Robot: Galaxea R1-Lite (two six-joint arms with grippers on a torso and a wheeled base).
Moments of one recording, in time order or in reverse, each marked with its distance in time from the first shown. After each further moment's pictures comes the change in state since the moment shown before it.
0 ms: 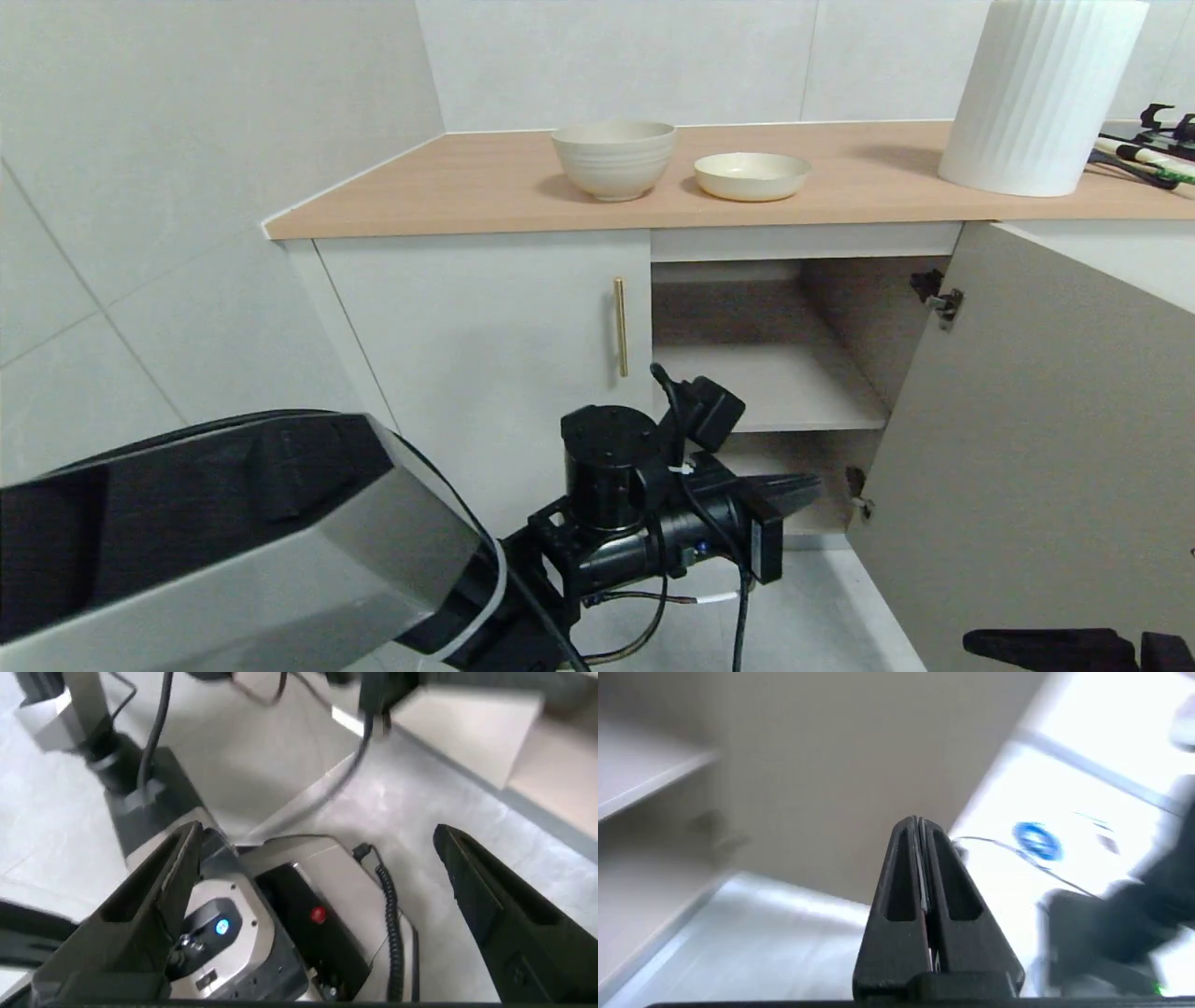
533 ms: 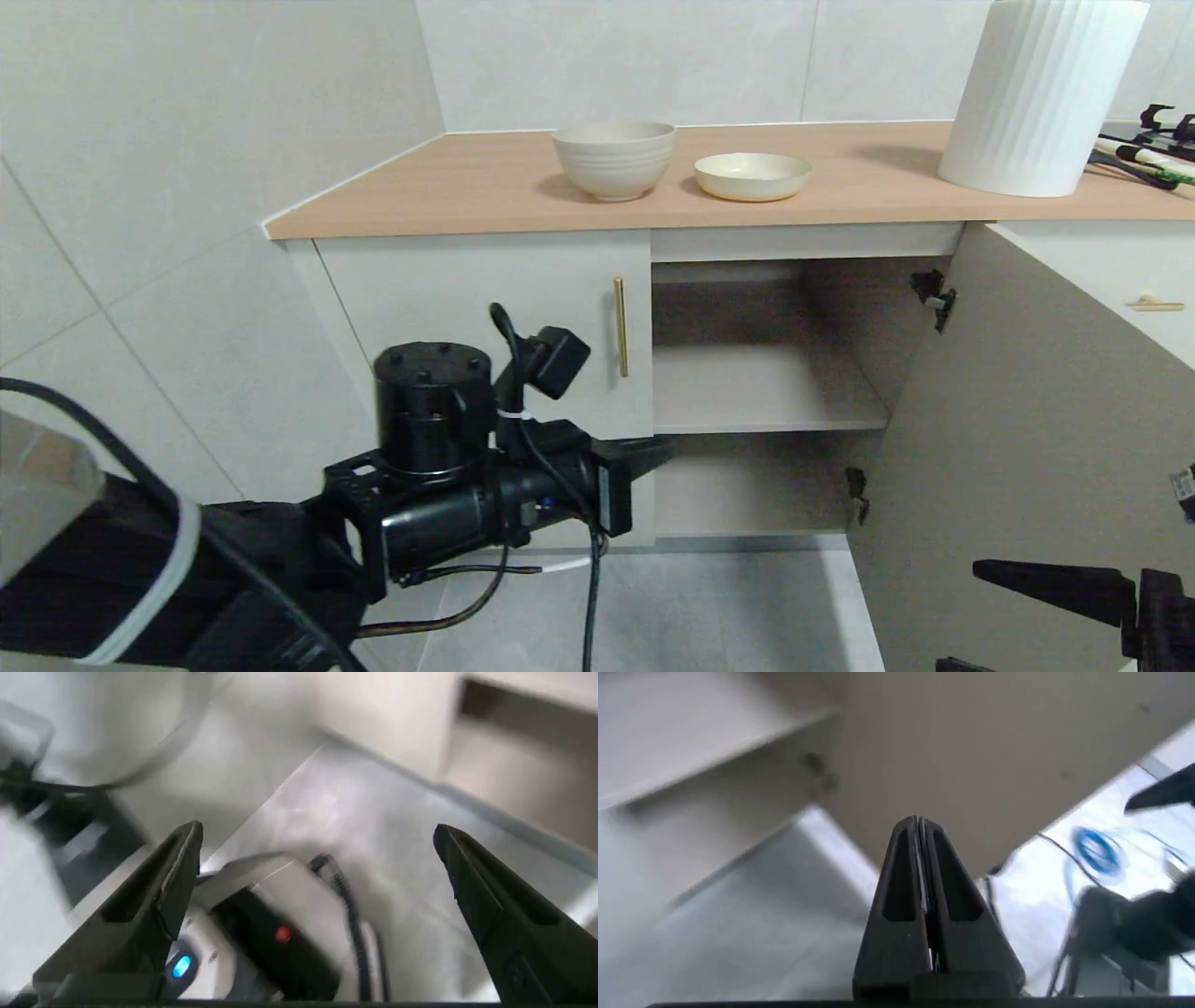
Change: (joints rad) left arm 0.186 -0.374 0.207 0.328 0.057 0.020; right arm -0.119 0.054 -0.051 0.001 -0.073 0.005
